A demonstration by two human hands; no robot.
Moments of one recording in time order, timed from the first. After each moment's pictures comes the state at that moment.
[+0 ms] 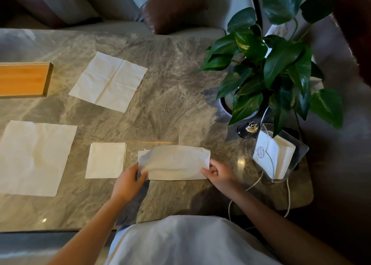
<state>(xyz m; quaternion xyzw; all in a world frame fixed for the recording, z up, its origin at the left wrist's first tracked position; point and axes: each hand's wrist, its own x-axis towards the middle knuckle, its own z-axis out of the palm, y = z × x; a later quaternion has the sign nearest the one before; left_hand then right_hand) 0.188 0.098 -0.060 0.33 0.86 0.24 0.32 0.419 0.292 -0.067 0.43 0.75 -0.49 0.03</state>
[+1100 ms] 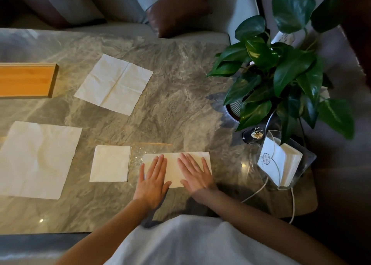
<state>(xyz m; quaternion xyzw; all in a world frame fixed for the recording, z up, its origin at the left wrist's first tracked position) 0.218 0.115 -0.096 0.52 0.83 -0.04 0.21 0.356 0.247 -0.096 0.23 0.96 -0.10 0.10</state>
